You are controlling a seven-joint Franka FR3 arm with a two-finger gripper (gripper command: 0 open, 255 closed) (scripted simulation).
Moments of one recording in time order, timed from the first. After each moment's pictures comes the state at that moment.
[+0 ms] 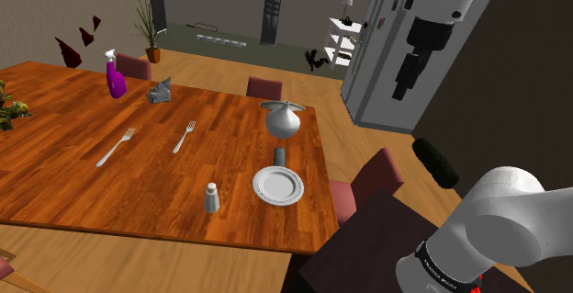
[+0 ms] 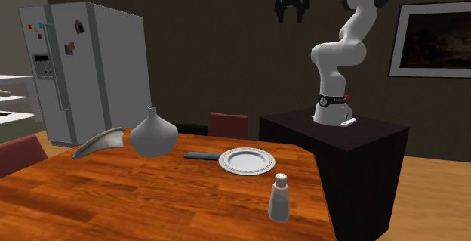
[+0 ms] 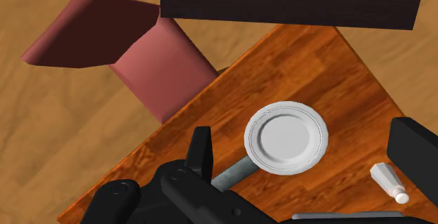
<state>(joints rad) -0.02 -0.82 -0.01 -2.32 -0.08 1.47 -0.15</state>
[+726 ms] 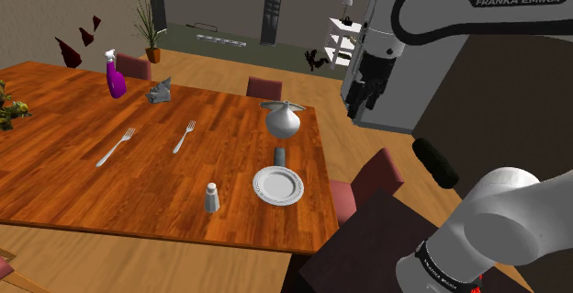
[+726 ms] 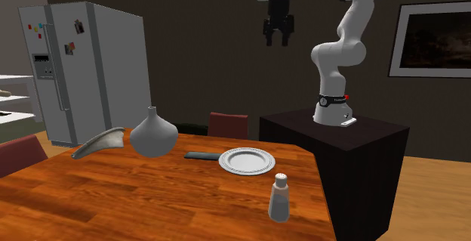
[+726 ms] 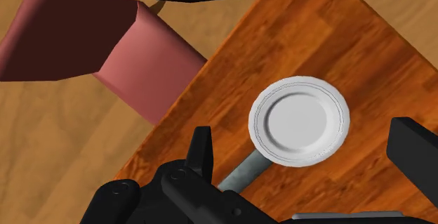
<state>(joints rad) -0.05 -0.61 0.03 -2.42 -0.03 1.77 0.02</state>
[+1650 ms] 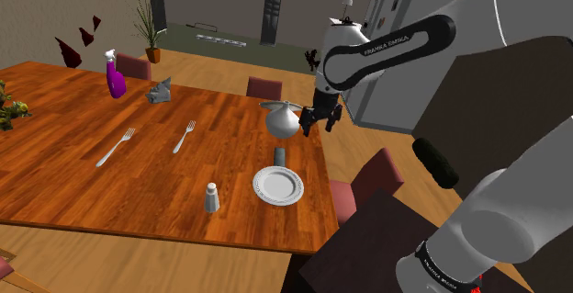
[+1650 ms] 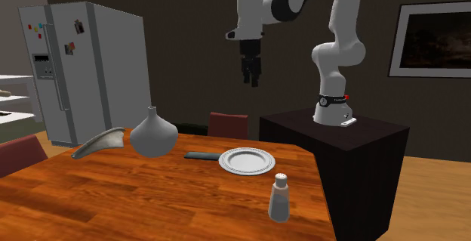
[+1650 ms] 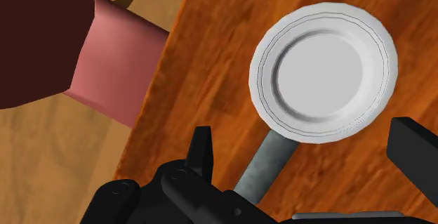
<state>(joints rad) -0.10 -0.12 0.06 -2.35 -0.01 2.19 0.25</state>
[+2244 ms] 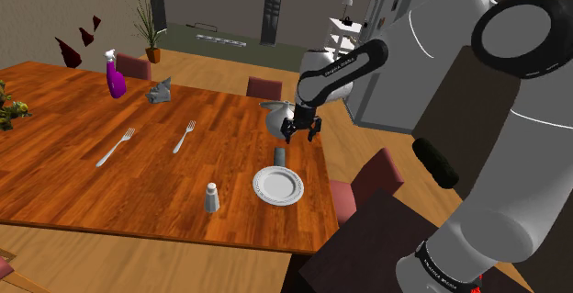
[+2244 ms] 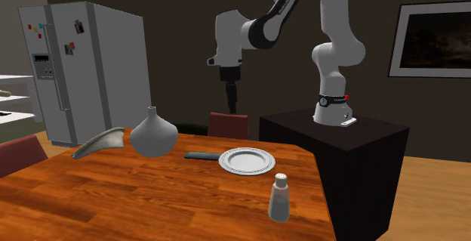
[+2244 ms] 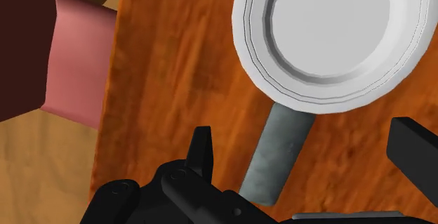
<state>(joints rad) -0.11 0.23 0.05 -2.17 -0.01 2.36 0.37</state>
